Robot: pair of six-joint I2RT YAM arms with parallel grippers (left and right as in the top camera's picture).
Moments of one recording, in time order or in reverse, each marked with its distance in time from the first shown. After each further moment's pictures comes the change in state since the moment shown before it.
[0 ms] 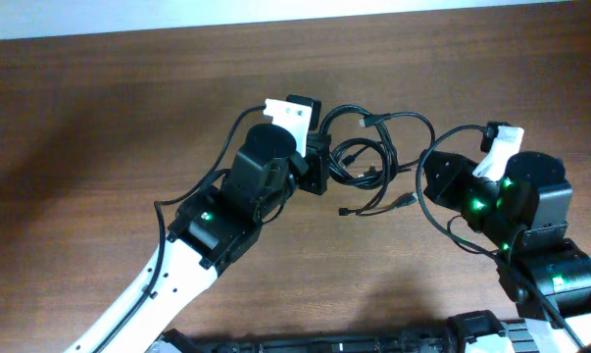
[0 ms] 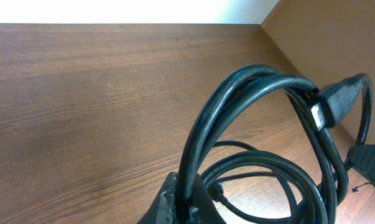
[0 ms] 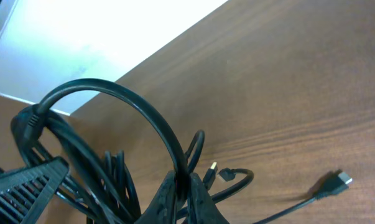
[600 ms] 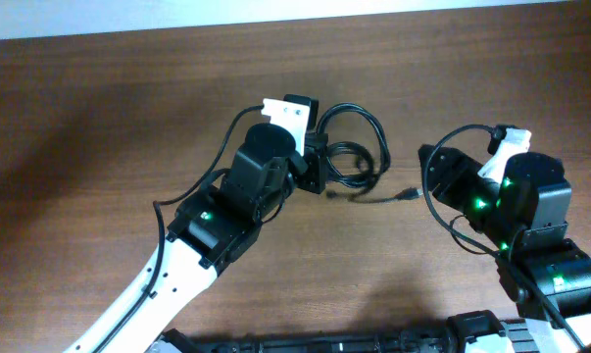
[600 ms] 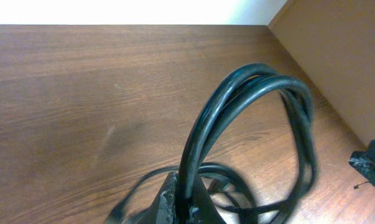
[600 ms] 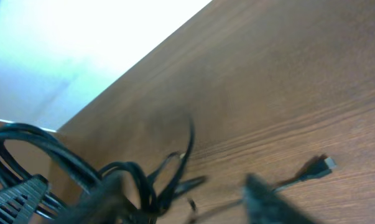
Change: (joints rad) left arm 0.001 0.000 0.000 -0.005 -0.019 0.004; right arm -0.003 0.000 0.000 -0.024 0.071 0.018
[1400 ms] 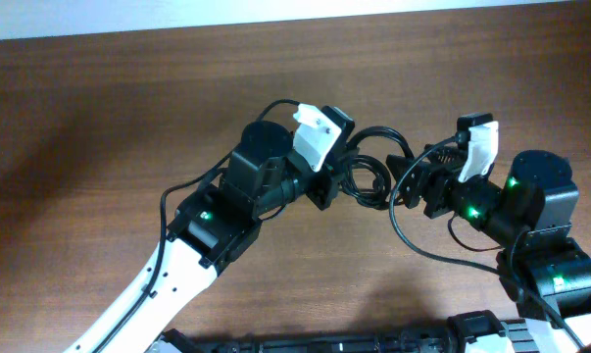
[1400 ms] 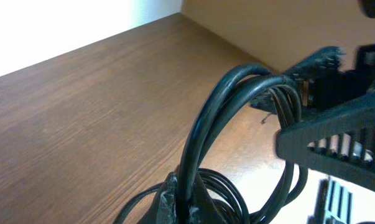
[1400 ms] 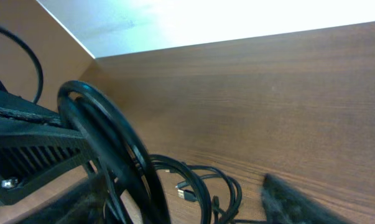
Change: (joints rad) left arm 0.004 0.000 0.000 0.085 0.332 0.312; right arm 0.000 0.000 0.000 0.107 -0.289 -0.432
